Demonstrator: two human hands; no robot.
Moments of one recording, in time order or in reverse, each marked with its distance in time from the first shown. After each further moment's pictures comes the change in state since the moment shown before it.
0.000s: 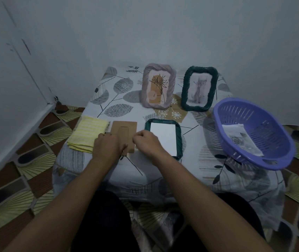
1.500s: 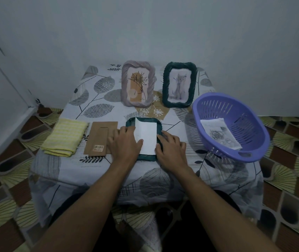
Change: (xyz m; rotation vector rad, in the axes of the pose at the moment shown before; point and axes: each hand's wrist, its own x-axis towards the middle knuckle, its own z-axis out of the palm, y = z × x) left_hand -0.002 0.118 0.010 -0.363 0.181 -0.043; right_hand 0.006 0.122 -0.083 -0.720 0.334 -0.193
